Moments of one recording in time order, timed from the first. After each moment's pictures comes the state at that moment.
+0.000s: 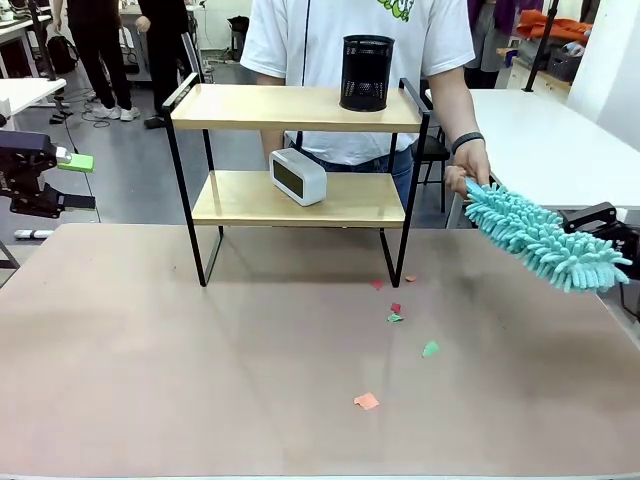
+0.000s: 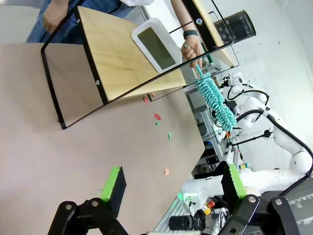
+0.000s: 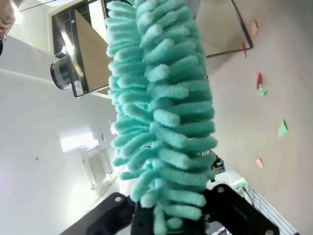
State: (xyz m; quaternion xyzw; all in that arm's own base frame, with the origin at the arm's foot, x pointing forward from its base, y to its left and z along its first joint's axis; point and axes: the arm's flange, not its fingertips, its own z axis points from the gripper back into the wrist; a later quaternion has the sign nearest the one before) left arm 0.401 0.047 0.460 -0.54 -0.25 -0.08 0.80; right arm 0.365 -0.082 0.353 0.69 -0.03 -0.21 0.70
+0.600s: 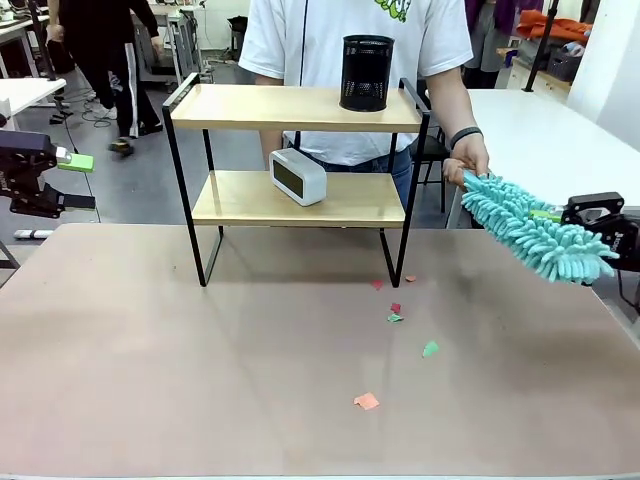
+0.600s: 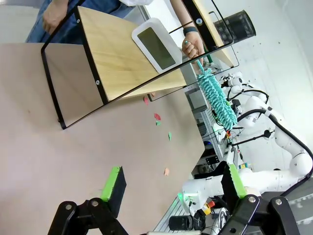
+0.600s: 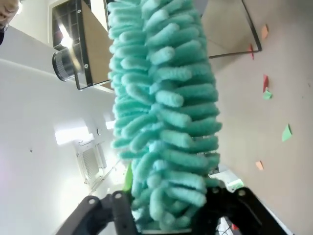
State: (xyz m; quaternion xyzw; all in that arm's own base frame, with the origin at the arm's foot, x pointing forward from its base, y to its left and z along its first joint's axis) left arm 0.401 0.047 0.460 -0.54 -0.25 -0.08 0.80; right arm 0.368 -0.076 0.368 0.69 -0.05 -0.18 0.70
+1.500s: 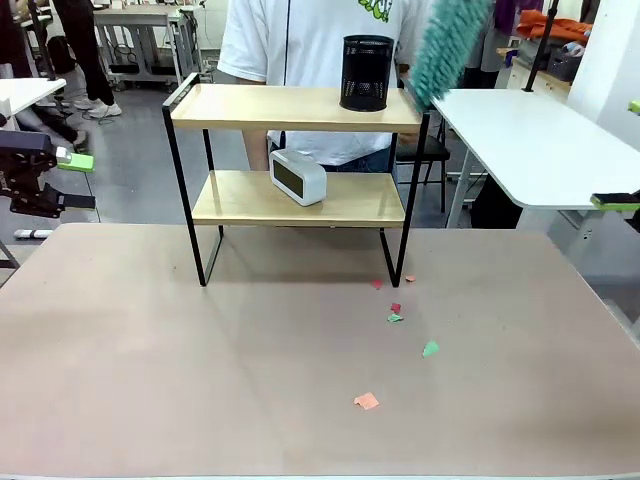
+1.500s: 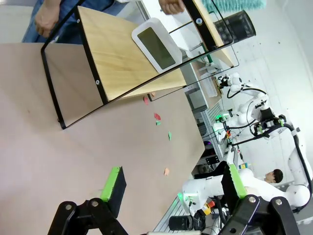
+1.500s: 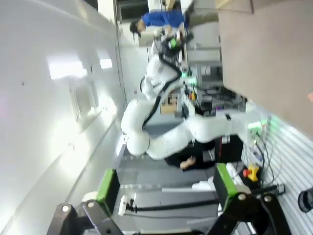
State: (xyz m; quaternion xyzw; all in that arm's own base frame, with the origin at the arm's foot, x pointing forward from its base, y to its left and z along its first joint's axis) left arm 0.401 0.047 0.460 -0.54 -0.25 -0.08 0.80; right arm 0.273 -0.028 0.539 0.69 0.03 -0.02 0.72
